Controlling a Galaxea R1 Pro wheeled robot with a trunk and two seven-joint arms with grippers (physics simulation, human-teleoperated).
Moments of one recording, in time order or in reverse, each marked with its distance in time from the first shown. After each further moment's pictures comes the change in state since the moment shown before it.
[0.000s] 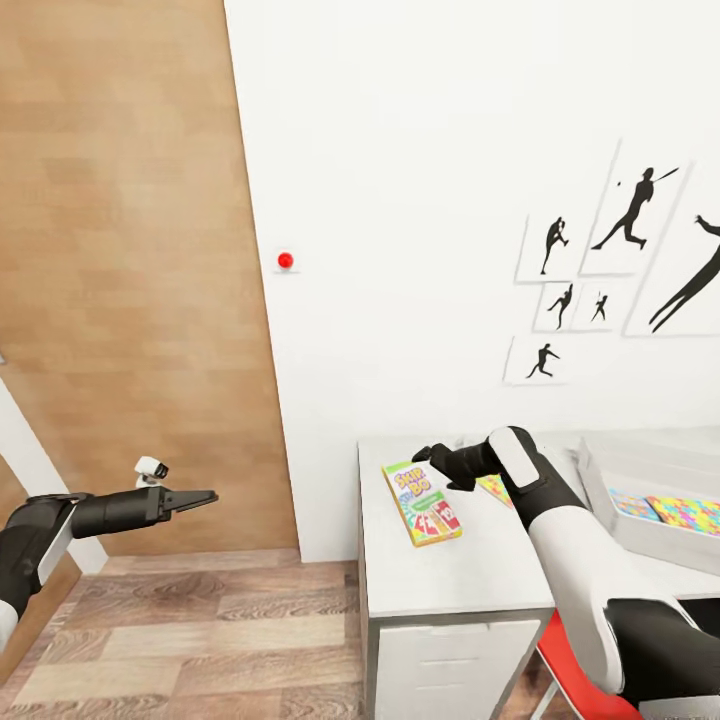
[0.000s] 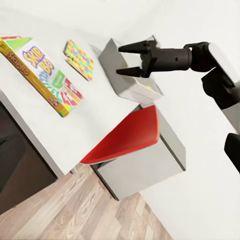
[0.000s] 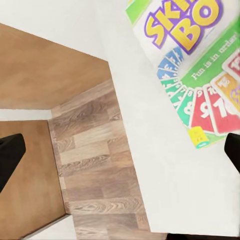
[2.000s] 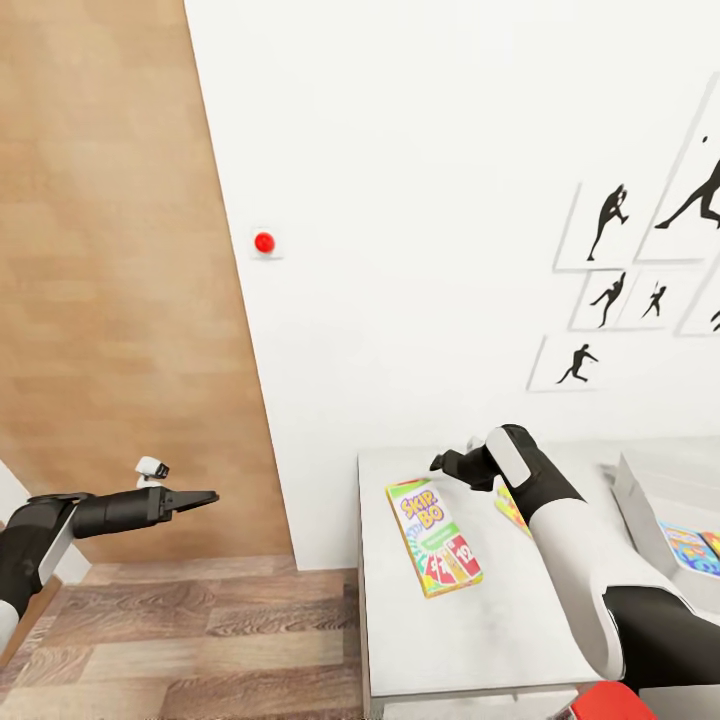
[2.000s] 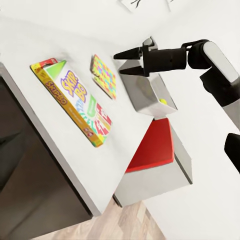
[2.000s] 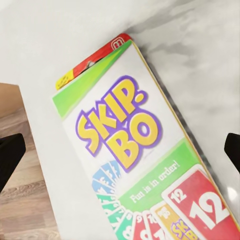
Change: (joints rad) left arm 0.000 -0.001 -0.003 0.000 0.000 0.000 0.001; right arm -0.033 -0.010 0.020 0.067 0.230 -0.038 -0.007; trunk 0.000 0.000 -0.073
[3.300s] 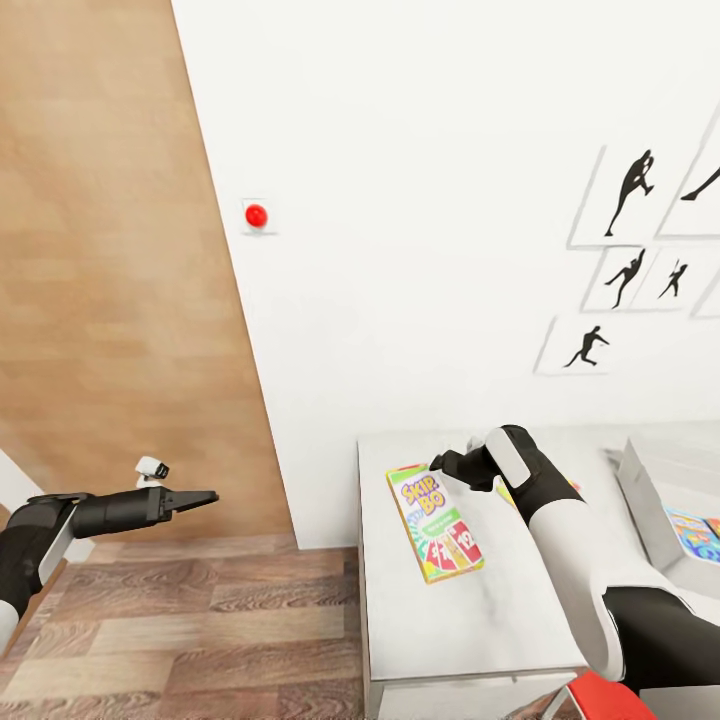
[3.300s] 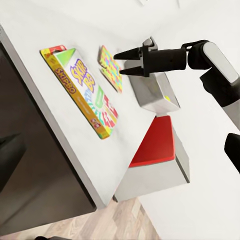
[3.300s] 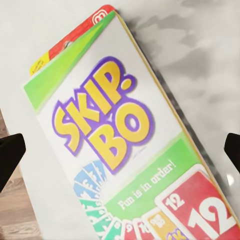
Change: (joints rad) left arm 0.000 0.000 0.001 0.000 0.000 0.000 0.000; right arm 0.001 0.000 0.002 0.001 -0.001 -0.005 0.003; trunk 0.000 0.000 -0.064
